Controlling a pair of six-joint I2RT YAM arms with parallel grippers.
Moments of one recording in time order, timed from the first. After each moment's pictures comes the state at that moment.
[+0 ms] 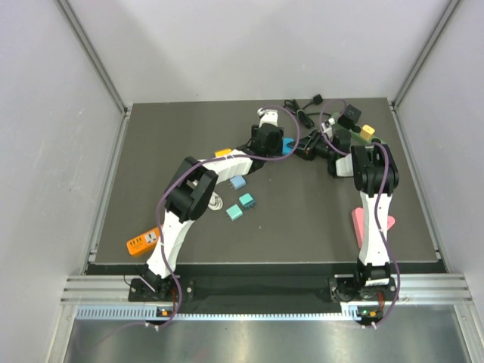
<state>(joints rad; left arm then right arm) -0.67 2.30 1.70 0.11 -0.36 -0.32 0.07 2.40 1.28 0.91 -0.86 1.19</state>
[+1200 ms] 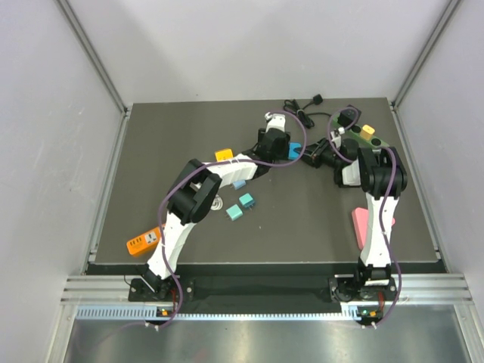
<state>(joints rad) -0.72 2.30 1.68 0.14 -0.38 -0.30 0.02 2.33 1.09 1.02 -0.81 1.26</state>
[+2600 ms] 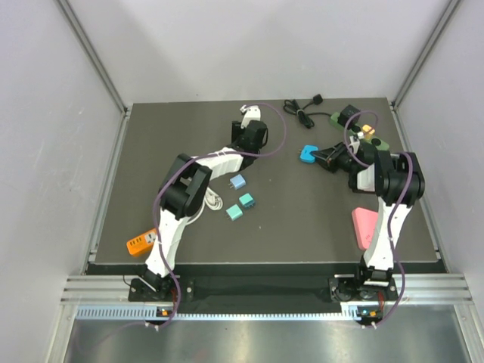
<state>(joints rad) -0.60 2.29 1.65 0.15 -0.64 -0.22 -0.10 2.19 0.92 0.98 -0.79 1.15</state>
